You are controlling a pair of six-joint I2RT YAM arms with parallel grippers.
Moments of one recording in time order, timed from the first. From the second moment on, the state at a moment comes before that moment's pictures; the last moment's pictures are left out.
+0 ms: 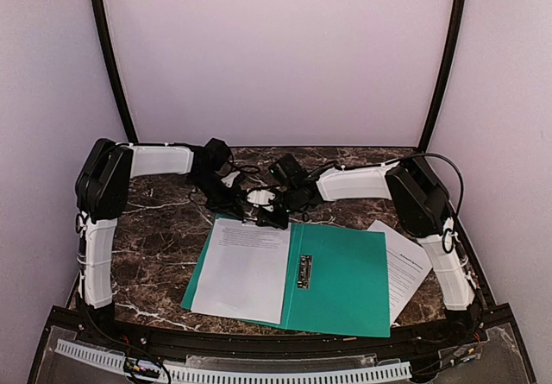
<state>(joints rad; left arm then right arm) -0.48 2.18 1.63 -0.72 0.42 -0.27 0.82 2.34 1.75 -0.32 -0.29 -0.64</state>
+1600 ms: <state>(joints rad) -0.63 1.28 0.78 -0.49 0.27 -0.35 0.69 2.03 1.52 -0.40 -0.19 -0.18</state>
